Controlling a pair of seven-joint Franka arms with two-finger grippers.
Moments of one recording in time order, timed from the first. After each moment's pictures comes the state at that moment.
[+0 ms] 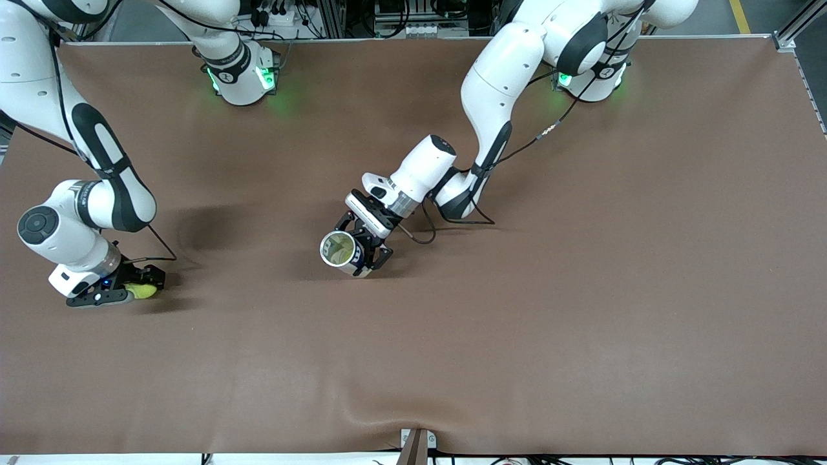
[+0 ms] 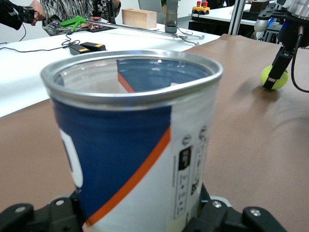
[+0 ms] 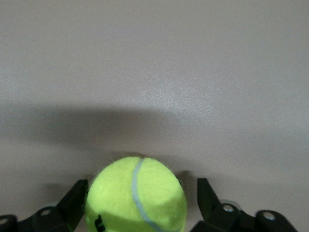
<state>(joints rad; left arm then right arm) -0.90 1.10 -0.01 -1.35 -0.15 3.55 0.08 -0.40 0.62 0.13 -1.93 -0.25 2.68 -0.24</state>
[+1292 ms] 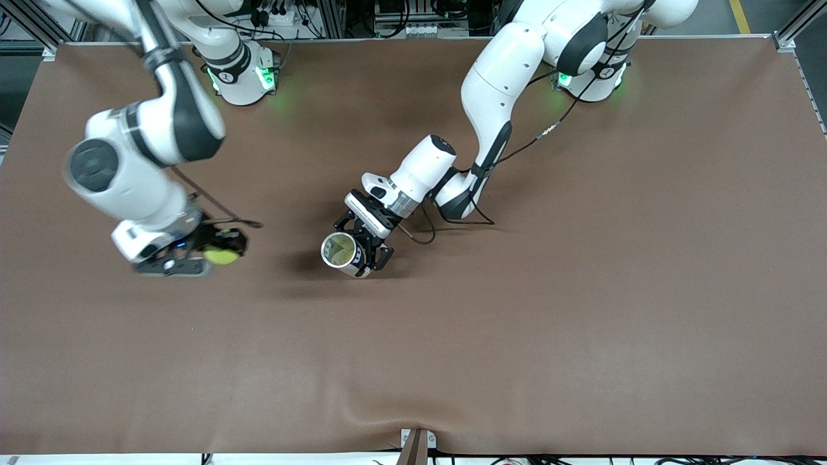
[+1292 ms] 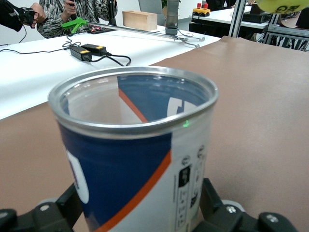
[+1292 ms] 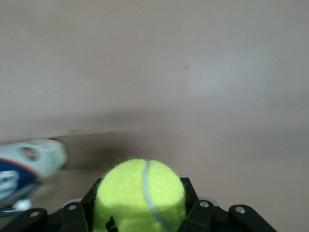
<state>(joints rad) -0.90 1.10 -0.01 -1.35 -0.15 3.55 0.07 0.08 0.22 0.23 -1.85 -0.02 2.10 0.42</state>
